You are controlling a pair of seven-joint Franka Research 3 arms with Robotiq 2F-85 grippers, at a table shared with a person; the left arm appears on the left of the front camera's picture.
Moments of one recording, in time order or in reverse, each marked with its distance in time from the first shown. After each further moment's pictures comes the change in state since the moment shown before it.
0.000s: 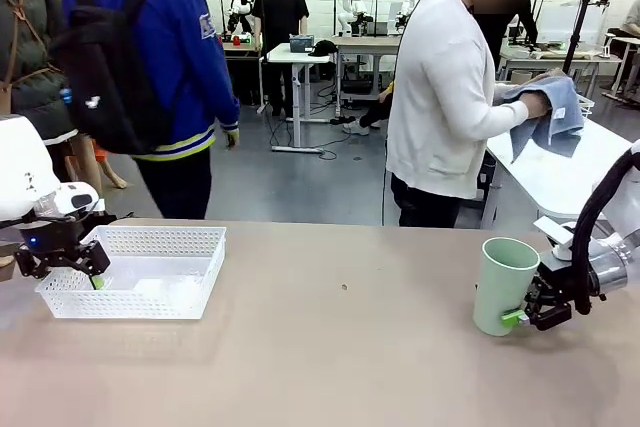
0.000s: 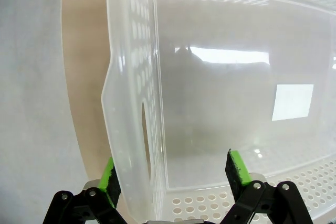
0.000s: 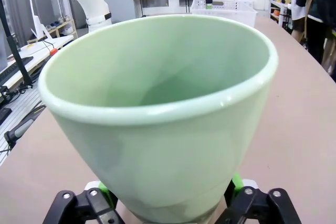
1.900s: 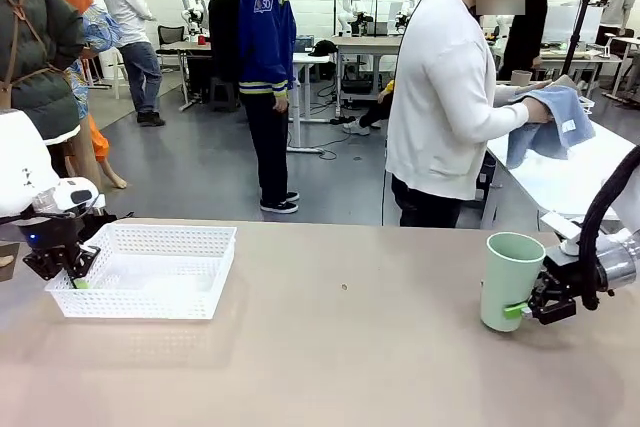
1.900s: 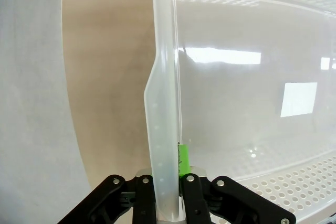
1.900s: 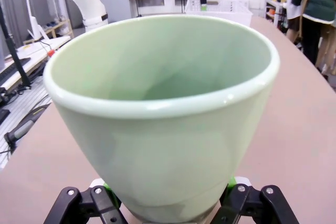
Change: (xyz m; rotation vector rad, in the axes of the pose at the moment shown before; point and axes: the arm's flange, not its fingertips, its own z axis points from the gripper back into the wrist) left arm -0.006 -0.009 0.013 -0.004 -0.018 -0.003; right arm 0.010 0.005 0.018 -0.031 0.005 -0.005
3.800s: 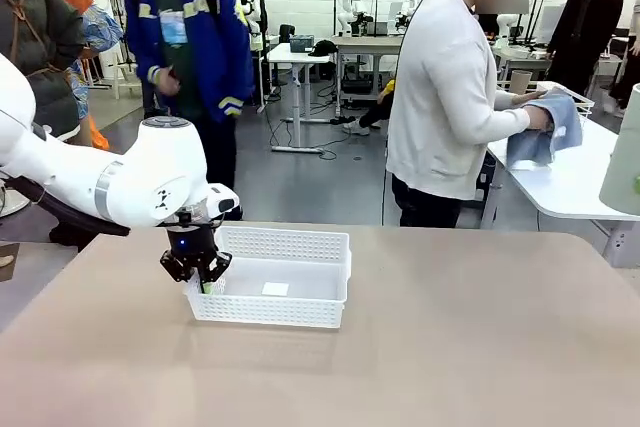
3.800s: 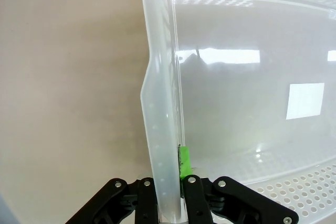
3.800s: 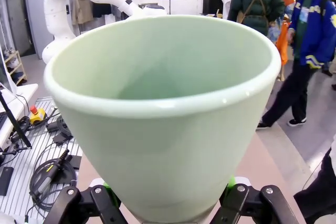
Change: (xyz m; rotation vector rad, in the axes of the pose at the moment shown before) left arm 0.005 -0.247 -0.021 0.057 -0.028 -0.061; right arm 0.208 0.122 0.167 -0.315 -0.051 -0.032
